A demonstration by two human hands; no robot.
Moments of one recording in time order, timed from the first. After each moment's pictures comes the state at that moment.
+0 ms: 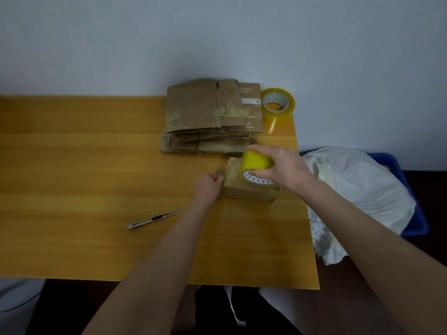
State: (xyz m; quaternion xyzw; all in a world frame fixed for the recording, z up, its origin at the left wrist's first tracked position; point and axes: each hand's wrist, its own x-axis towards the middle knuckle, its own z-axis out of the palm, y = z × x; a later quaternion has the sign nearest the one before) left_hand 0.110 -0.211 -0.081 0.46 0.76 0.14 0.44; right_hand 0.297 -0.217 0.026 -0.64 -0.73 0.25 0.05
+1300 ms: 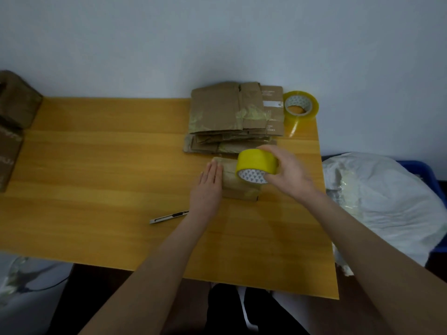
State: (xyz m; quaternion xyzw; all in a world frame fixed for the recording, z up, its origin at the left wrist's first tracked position) left_hand 0.059 -0.248 -0.052 0.76 0.64 -0.07 0.08; right_hand 0.272 -0.219 -0.003 -0.60 -0.71 0.30 0.21
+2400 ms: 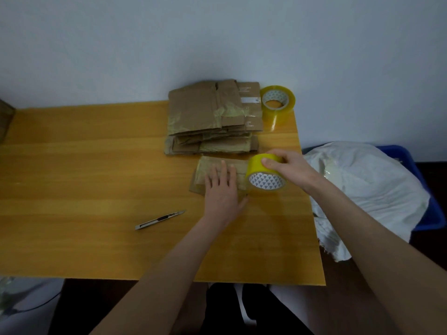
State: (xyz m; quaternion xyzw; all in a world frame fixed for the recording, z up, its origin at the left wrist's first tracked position) left_hand 0.134 -0.261 -0.046 0.78 0.61 -0.10 0.10; right_hand 0.322 -0.226 0.000 -0.63 -0.54 0.50 0.23
